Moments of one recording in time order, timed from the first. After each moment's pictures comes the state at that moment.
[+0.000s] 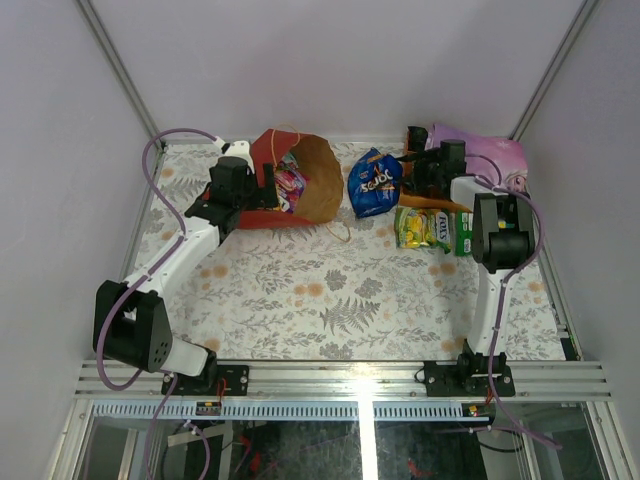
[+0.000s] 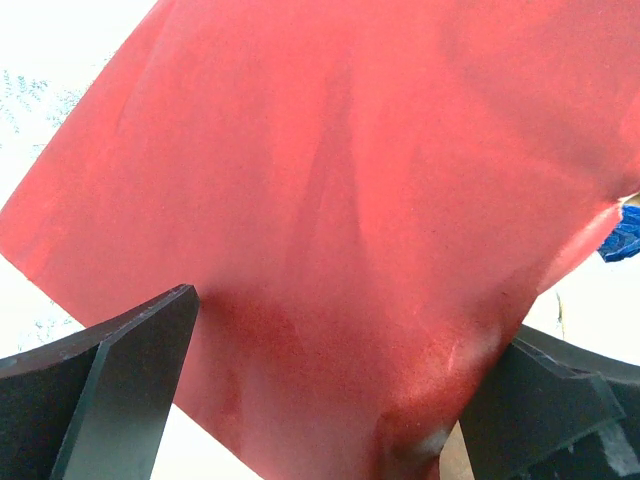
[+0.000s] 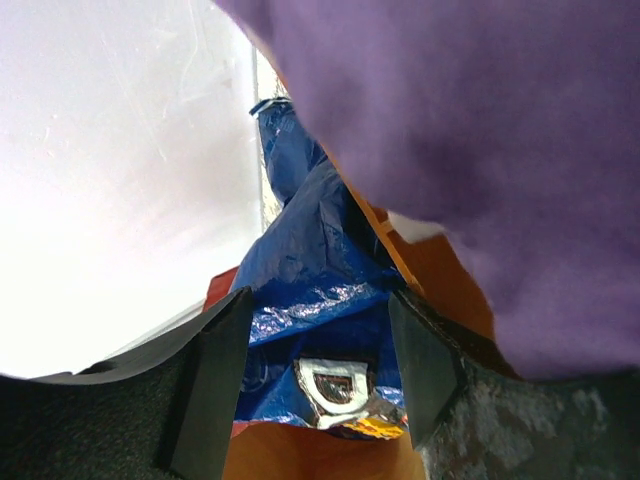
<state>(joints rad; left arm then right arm) -0.28 1.43 1.09 -0.21 -0.16 -0.26 0.04 2.20 1.50 0.07 -0.35 1.43</state>
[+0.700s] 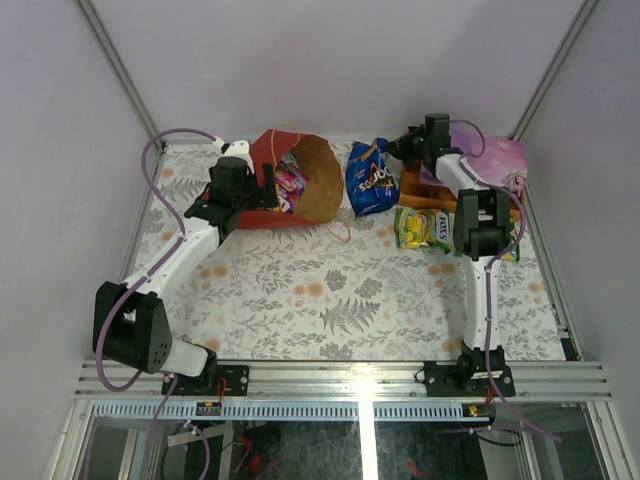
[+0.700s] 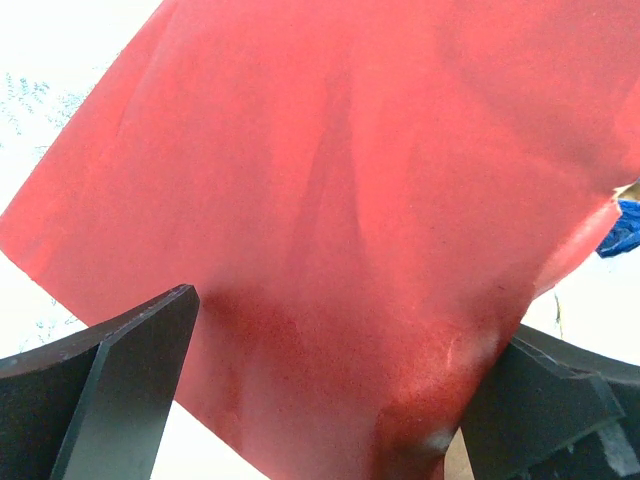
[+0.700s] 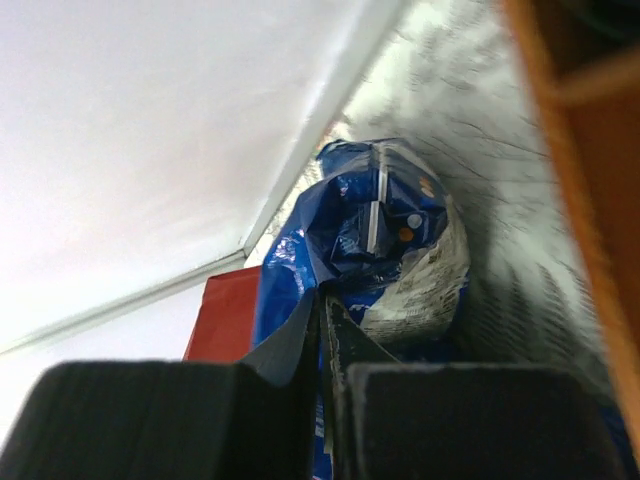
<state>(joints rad) -0.28 1.42 1.09 -0.21 -0.16 -0.26 0.10 2.41 1.93 -0.08 -0.35 1.32</state>
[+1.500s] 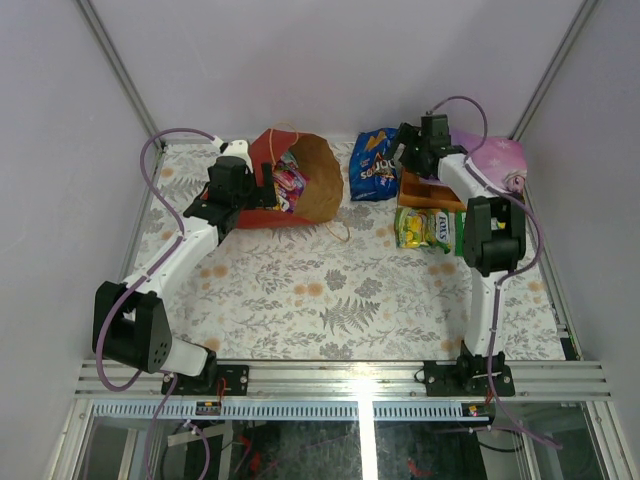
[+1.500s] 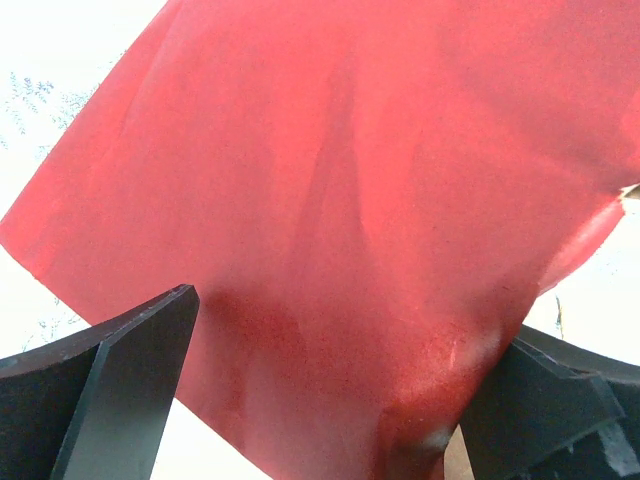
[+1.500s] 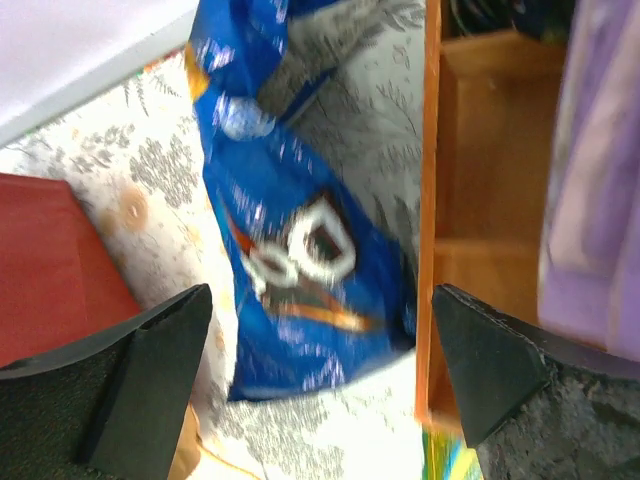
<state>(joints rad) -0.27 1.43 1.09 -0.21 -0.16 -0.26 0.14 2.25 1.87 -0.30 -0.17 0.59</state>
